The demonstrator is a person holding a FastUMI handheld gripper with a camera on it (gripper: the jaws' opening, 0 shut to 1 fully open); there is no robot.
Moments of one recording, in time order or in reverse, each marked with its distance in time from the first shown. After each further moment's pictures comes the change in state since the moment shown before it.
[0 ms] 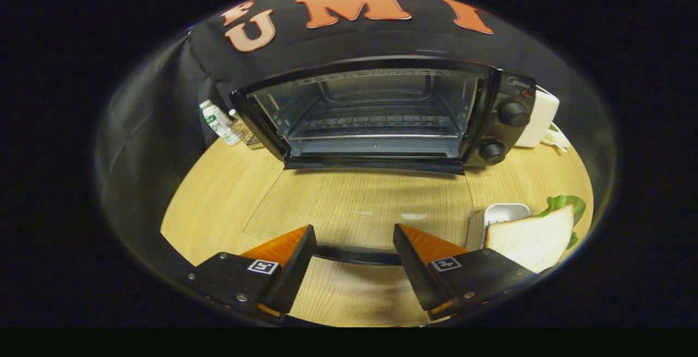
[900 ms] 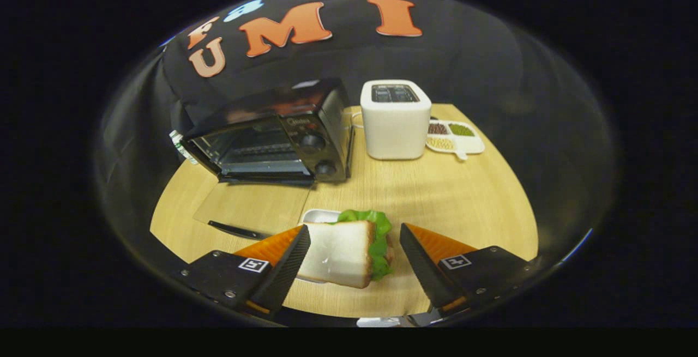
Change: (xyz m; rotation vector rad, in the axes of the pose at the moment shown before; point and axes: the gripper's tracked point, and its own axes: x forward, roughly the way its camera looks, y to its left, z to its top) arm -0.076 -0.200 -0.004 0.074 0.009 -0.116
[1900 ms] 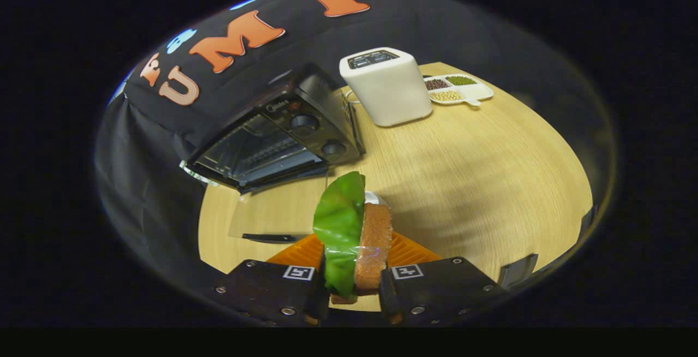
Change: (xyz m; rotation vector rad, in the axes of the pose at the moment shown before) arm -0.009 0.049 0.001 0.282 0.020 0.133
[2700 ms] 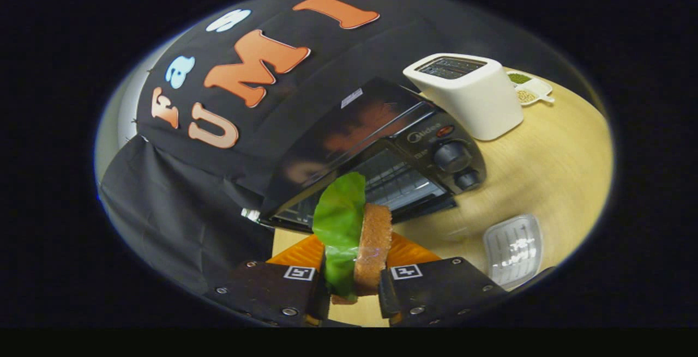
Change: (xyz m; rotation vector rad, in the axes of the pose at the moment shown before) arm 0.071 0.161 0.062 0.233 -0.165 0.280
